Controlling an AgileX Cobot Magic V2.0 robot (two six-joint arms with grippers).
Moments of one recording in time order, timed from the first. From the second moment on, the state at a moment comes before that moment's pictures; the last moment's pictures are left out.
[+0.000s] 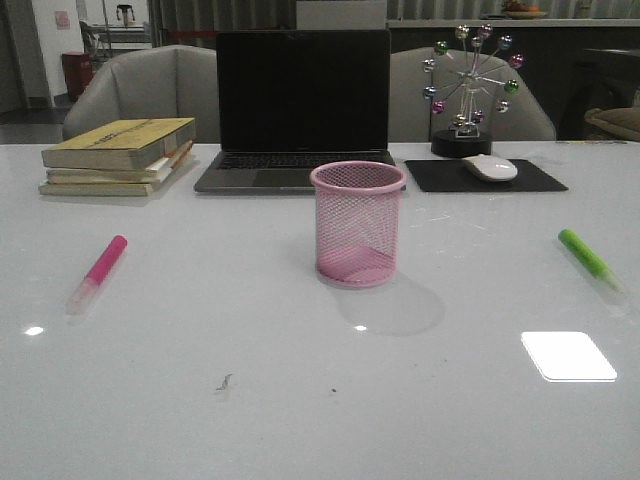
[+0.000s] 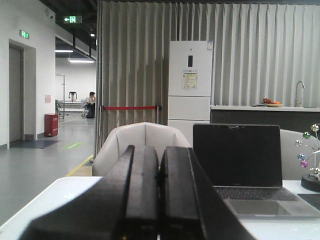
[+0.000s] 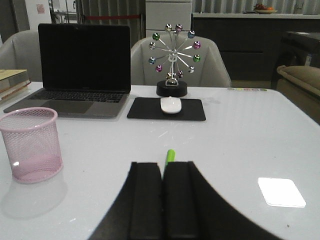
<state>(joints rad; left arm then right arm) -0.05 -0.01 0.00 -0.03 -0.26 -0.01 0.03 -0.01 0.03 0.03 0.02 0.03</state>
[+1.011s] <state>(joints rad) -0.05 0.25 -0.67 0.01 -0.01 -0.01 0.03 0.29 -0.67 0.02 0.06 0.03</state>
